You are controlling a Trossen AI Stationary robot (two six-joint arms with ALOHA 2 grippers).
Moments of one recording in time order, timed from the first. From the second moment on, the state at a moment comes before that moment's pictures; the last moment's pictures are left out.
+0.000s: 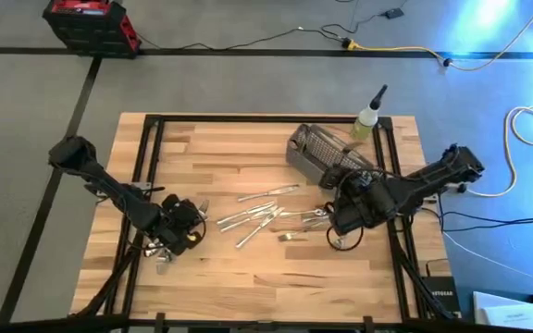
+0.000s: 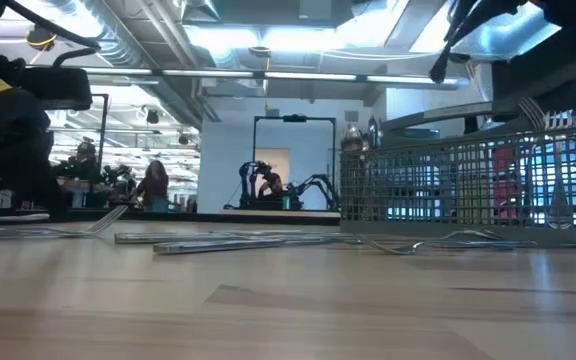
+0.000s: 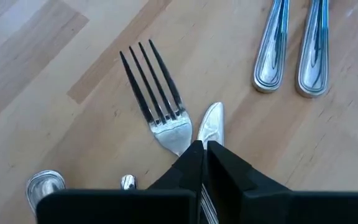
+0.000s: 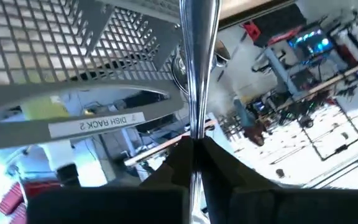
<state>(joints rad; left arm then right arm) -0.63 1.28 0.51 -0.56 -0.62 -1.20 0.44 1.44 1.35 -1.57 1.01 -0.91</state>
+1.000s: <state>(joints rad) -0.63 1.28 0.51 -0.57 -0.62 -1.19 0.56 1.19 1.10 -1.58 0.94 -0.37</state>
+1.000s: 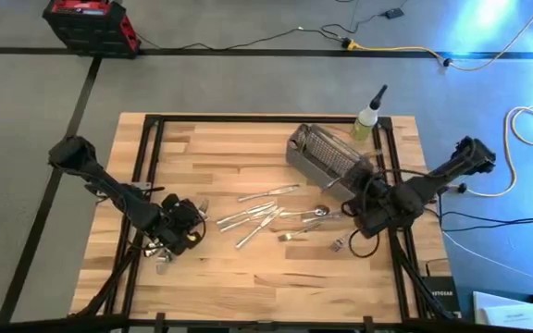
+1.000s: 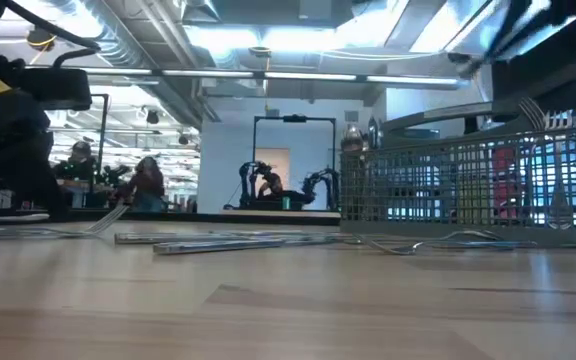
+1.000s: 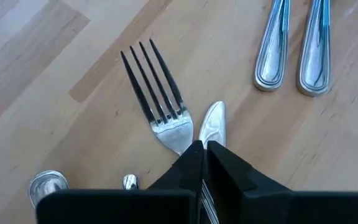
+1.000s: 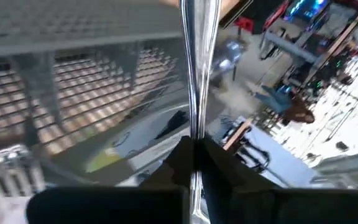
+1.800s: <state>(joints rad) -0.62 1.28 0.51 -0.57 -0.62 -1.18 0.61 1.04 0.91 -1.57 0.88 -0.36</state>
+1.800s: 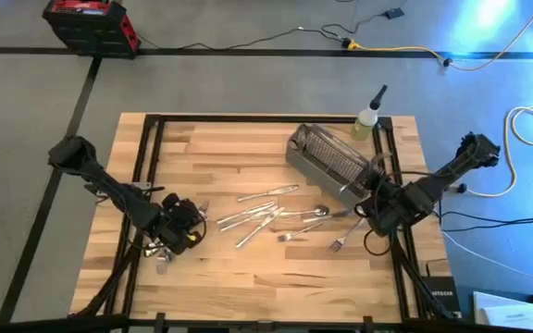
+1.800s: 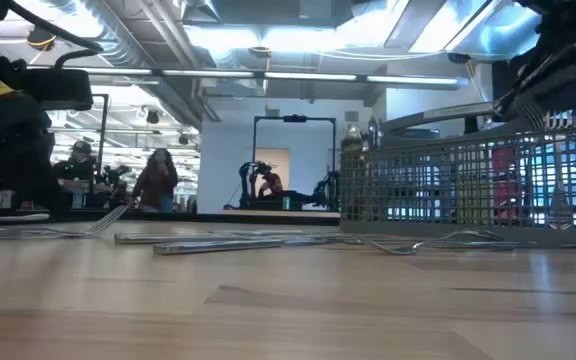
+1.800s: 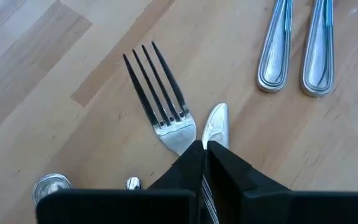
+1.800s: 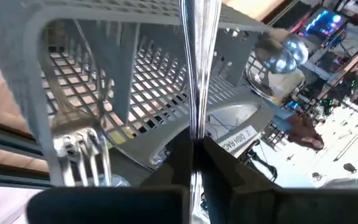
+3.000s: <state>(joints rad) -0.09 1.62 0.90 0.73 -0.29 0.70 0.61 0.77 0.67 -0.34 0.87 0.48</state>
